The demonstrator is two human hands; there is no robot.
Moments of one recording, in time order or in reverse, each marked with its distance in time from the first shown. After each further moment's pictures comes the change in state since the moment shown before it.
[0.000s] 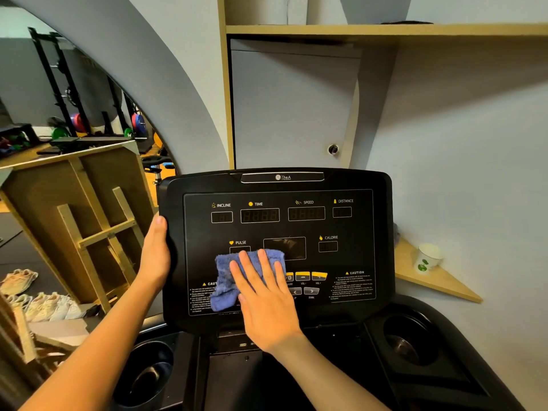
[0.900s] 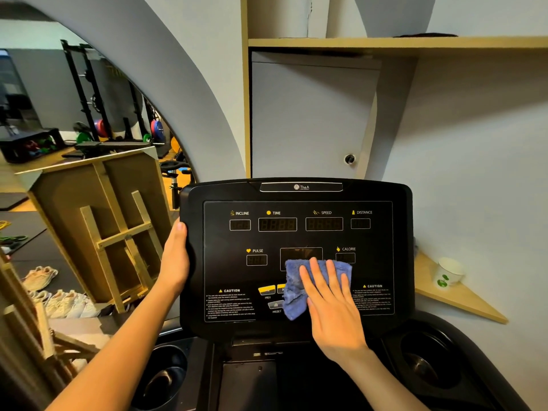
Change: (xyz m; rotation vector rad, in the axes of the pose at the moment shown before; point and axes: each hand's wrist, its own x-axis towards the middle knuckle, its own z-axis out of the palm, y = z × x) left_hand -0.007 0.010 0.006 -0.025 -0.019 -0.031; right_hand -0.036 0.084 0.006 -0.082 0.089 0.115
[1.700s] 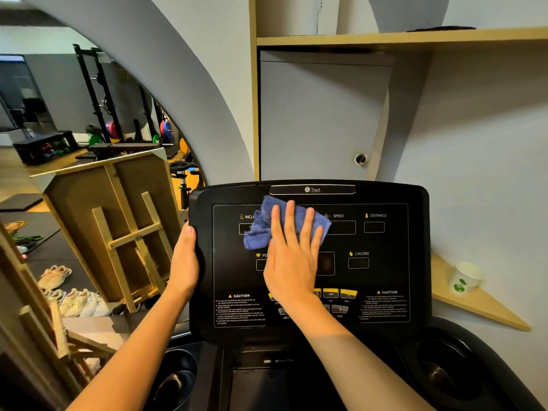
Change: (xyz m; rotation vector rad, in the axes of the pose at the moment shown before) left_hand 0.004 -0.005 0.000 0.026 0.023 0.022; right_hand 0.122 -0.087 -0.047 0.180 0.134 0.223
